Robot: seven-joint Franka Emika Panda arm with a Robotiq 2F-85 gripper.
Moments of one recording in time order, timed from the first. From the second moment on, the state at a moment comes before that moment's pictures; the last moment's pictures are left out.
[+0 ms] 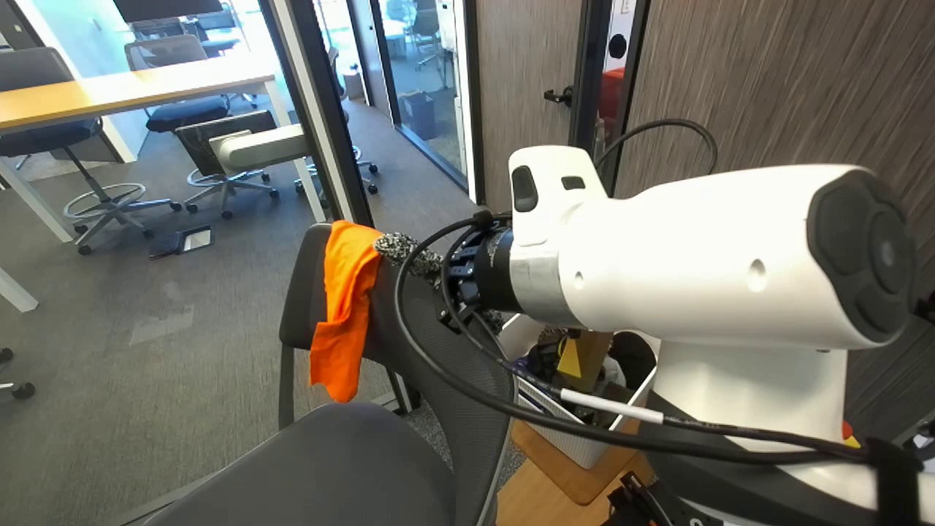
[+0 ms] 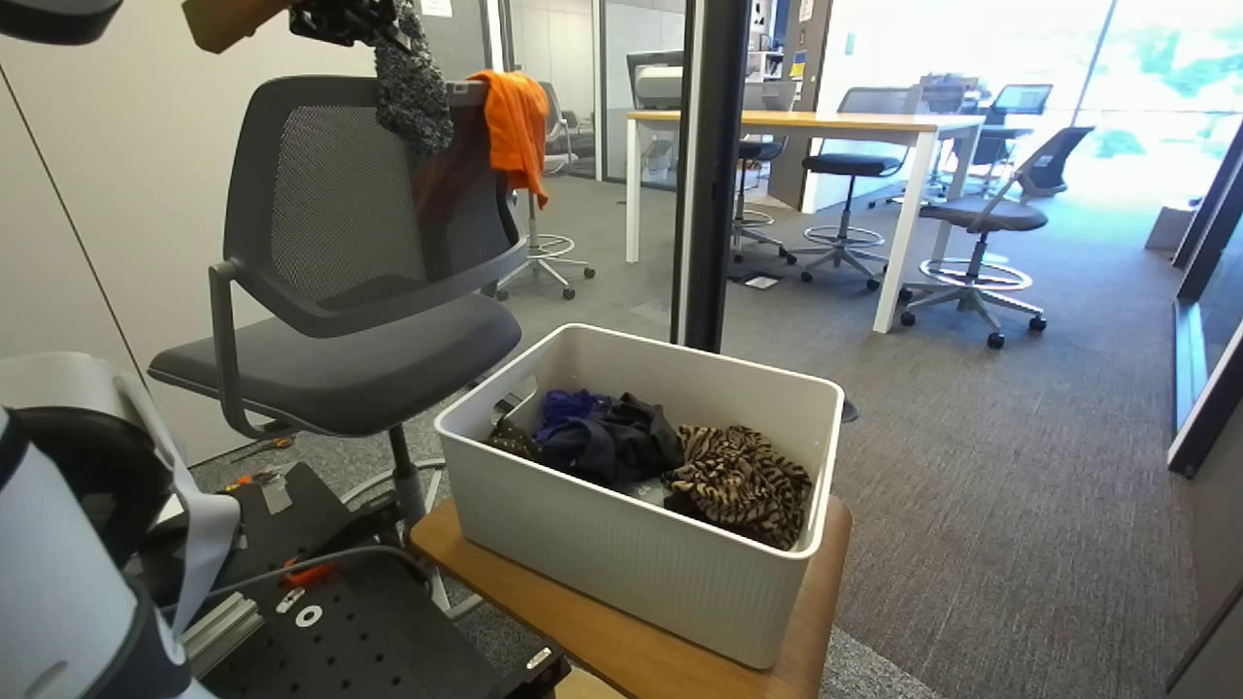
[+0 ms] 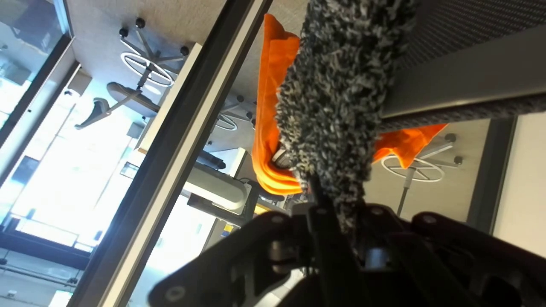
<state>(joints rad) 0.02 -0.76 0.74 -2.72 -0.14 3.06 0.25</state>
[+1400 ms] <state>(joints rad) 0.03 -0.76 0.75 -2.73 -0.12 3.03 0.26</state>
